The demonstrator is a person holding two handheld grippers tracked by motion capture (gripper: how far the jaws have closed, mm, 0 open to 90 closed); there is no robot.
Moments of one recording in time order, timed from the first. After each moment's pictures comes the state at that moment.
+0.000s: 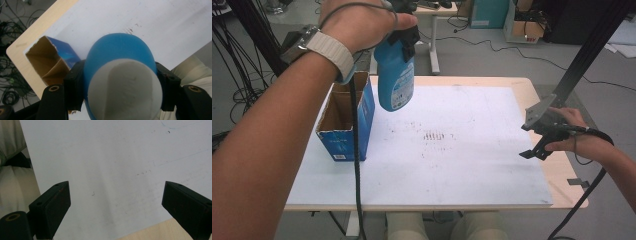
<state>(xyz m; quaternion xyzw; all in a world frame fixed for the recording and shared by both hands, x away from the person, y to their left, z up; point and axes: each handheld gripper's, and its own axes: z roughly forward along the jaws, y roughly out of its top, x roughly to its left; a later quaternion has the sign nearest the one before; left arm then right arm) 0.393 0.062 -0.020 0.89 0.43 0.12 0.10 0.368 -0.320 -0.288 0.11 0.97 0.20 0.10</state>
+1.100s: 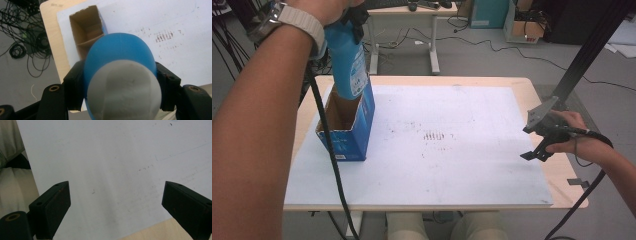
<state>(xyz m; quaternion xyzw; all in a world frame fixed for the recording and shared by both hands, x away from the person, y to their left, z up) 0.422 0.146 -0.012 0.80 0.59 0.13 0.06 0.366 -0.328 -0.299 0.16 0.96 0.21 0.08</state>
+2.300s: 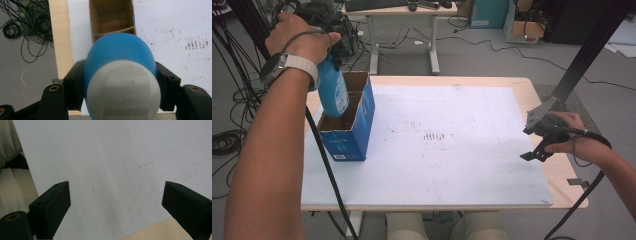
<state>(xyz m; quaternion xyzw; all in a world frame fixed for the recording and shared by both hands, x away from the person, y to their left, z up) 0.447 0.210 -0.099 0.74 0.66 0.12 0.05 0.365 -0.329 -0.302 0.19 0.96 0.20 0.07</state>
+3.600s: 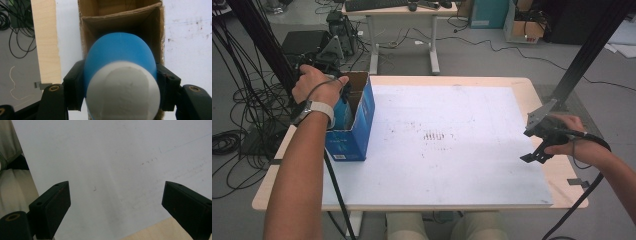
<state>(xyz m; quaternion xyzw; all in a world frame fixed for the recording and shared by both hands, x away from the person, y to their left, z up) 0.455 0.223 -0.209 0.73 0.67 0.11 0.04 0.364 -0.331 -0.309 0.20 0.96 0.20 0.06</state>
